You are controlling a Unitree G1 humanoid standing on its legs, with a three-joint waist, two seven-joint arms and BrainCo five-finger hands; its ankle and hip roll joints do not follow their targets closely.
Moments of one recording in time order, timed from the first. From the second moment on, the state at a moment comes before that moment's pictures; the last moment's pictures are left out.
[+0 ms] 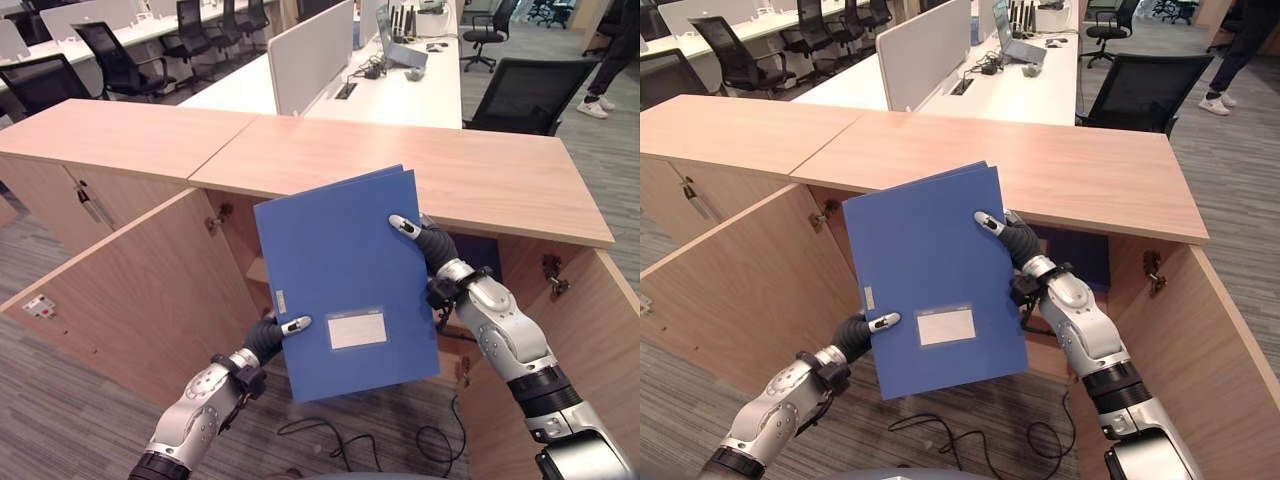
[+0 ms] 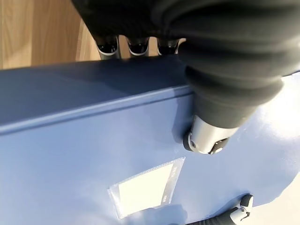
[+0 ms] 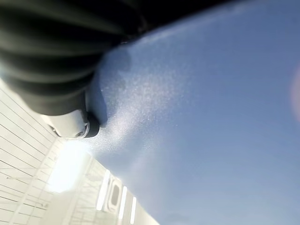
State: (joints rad) left arm 0.06 0.43 -0.27 0.04 -0.74 0.13 -0.32; right arm -0.35 -0.48 0.24 0.05 0.59 0.08 0.18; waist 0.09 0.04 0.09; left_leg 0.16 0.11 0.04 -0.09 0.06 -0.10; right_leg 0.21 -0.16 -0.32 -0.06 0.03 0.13
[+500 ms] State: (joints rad) left arm 0.09 0.43 -0.27 0.05 -0.73 0.11 -0.32; right arm -0.29 -0.47 0.24 0.04 0.59 0.09 0.20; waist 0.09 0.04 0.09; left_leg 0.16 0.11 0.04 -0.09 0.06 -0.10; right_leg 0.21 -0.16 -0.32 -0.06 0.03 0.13
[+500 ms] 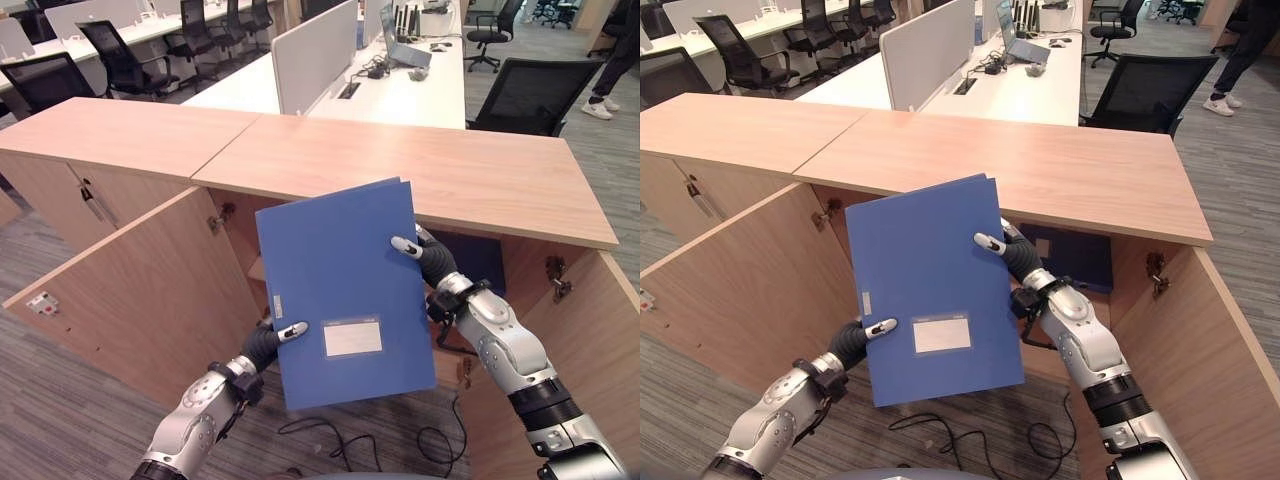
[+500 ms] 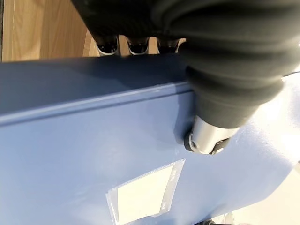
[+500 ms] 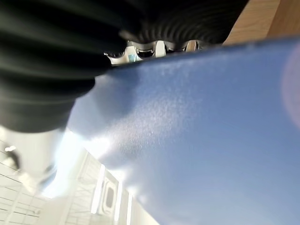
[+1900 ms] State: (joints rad) left arm 0.30 0.31 -0.08 0.24 -0.69 0.12 -0.31; right arm 0.18 -0.33 -0.03 0.41 0.48 0.10 0.24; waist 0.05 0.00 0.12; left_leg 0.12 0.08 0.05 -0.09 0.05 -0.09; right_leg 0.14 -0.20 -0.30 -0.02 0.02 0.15
